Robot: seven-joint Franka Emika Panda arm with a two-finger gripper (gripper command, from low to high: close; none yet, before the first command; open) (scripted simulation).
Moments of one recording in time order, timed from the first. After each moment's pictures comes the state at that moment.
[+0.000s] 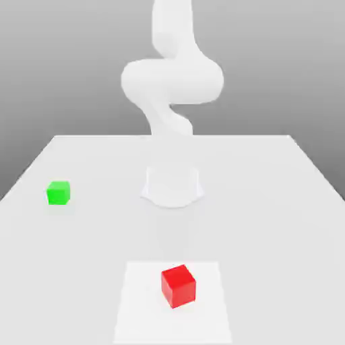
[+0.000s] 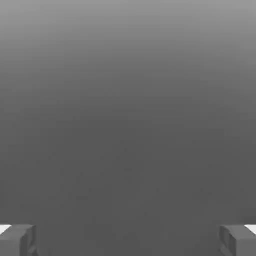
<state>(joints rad) 0.01 -0.71 0.00 -2.35 -0.01 2.35 0.76</state>
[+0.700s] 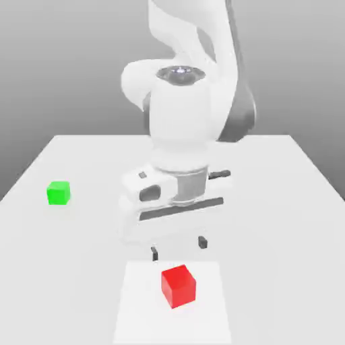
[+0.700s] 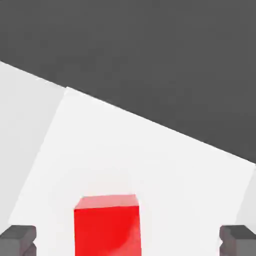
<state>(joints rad) 0.08 0.06 -0.05 -2.73 0.01 2.80 0.38</state>
